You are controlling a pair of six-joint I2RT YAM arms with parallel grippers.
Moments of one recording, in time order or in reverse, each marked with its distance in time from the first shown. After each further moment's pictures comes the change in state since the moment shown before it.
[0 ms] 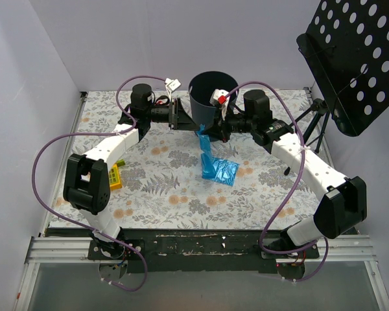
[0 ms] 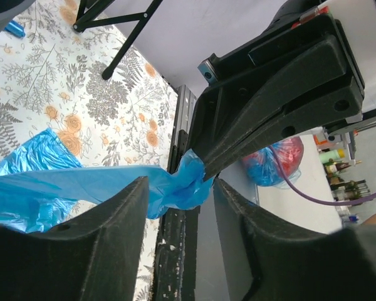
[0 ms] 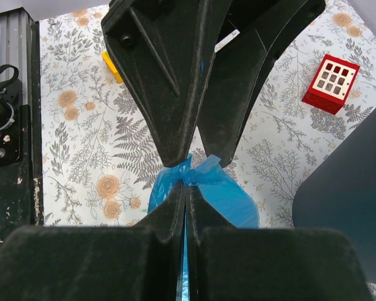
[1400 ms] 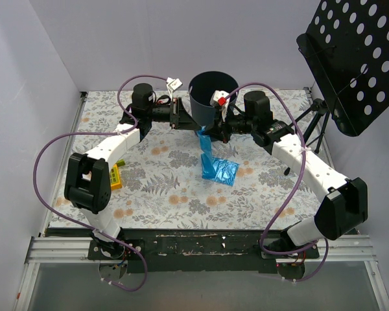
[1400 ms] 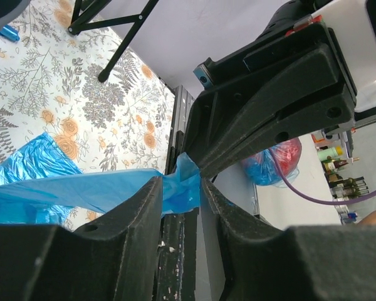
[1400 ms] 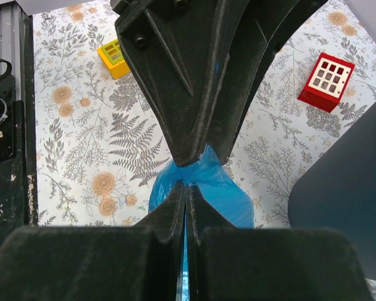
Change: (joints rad) left arm -0.014 0.004 0.001 0.039 0.007 -0.023; right arm 0.000 -0.011 -0.010 -0.007 0.014 -0.024
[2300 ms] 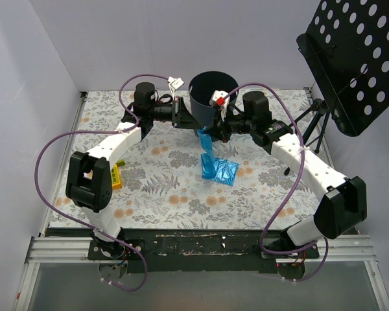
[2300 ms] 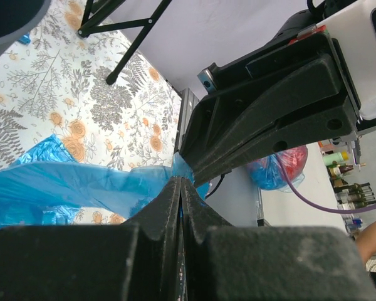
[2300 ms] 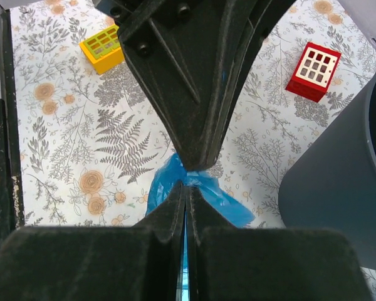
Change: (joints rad) left arm -0.013 0.026 0.038 -0.042 -0.033 0.029; right arm 0.002 0.010 0.001 -0.002 0.046 -0.007
